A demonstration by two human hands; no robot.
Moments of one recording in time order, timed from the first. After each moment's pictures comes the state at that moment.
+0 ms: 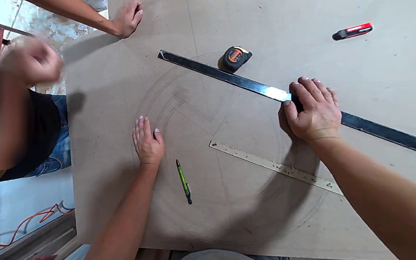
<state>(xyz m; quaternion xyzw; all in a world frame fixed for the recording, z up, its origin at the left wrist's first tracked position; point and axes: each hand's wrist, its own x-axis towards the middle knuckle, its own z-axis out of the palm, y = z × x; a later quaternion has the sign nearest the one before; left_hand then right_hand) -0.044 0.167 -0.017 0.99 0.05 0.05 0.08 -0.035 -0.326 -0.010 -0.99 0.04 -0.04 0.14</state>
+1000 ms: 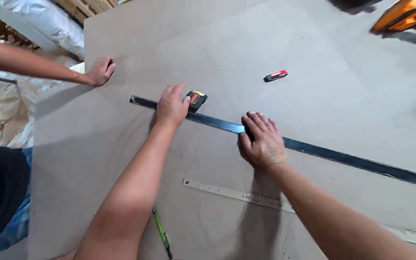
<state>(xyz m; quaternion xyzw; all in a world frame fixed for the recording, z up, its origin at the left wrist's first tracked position) 0.155 -0.064 0.089 0.95 -0.16 -0.05 0.24 -0.037 -0.330 -0.014 -0.98 0.05 -0.09 0.15</state>
